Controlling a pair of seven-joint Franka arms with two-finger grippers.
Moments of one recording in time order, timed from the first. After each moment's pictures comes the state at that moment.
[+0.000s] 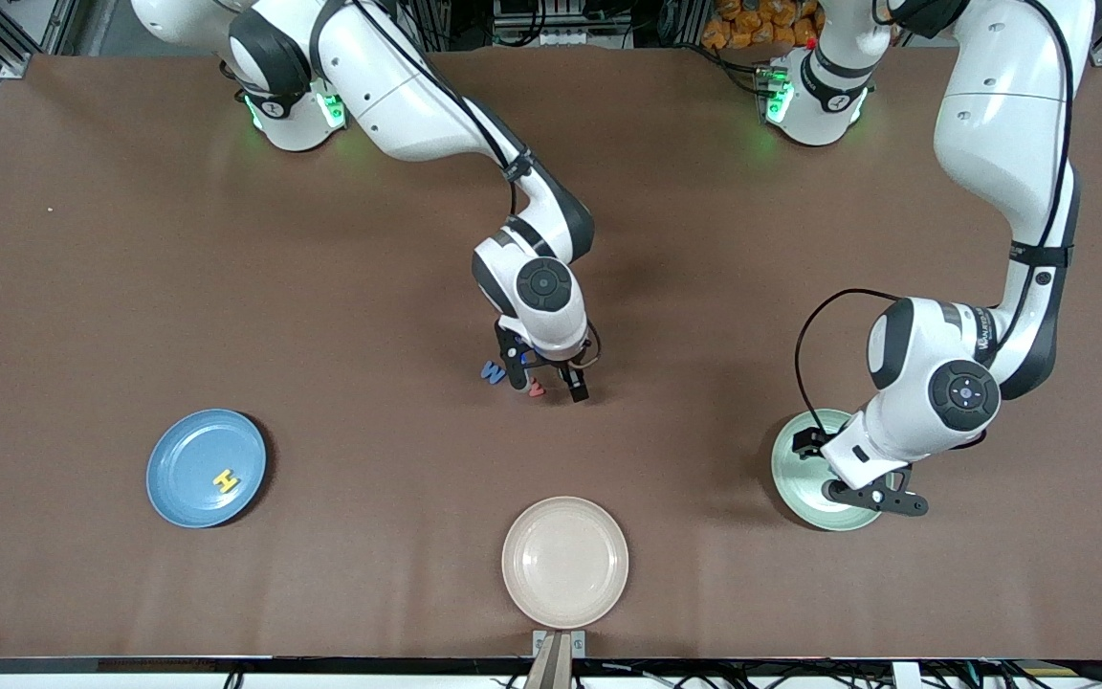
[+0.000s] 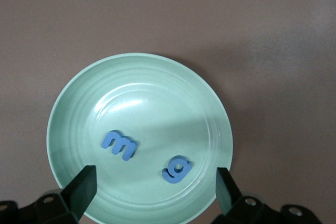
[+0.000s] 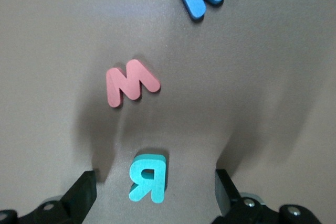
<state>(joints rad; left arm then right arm) -0.11 0.69 -0.07 -1.51 0.09 2.24 0.00 0.86 0.99 -0.12 -1.22 0.21 2.28 1.94</state>
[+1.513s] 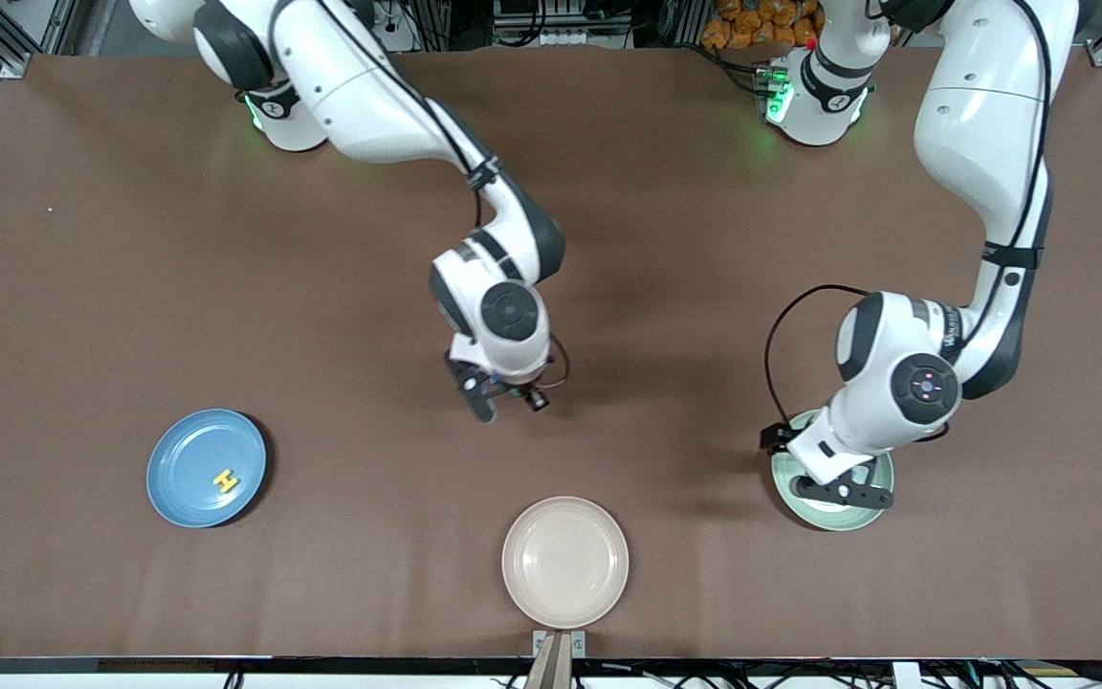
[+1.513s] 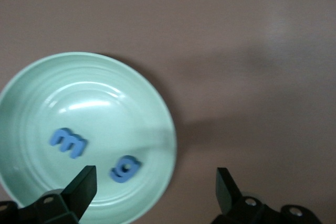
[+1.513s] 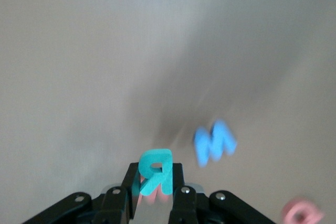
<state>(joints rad) -0.17 0.69 -0.13 -1.51 0.08 2.24 -0.16 0.71 0.90 -0.14 -1.19 0.12 2.00 1.54</state>
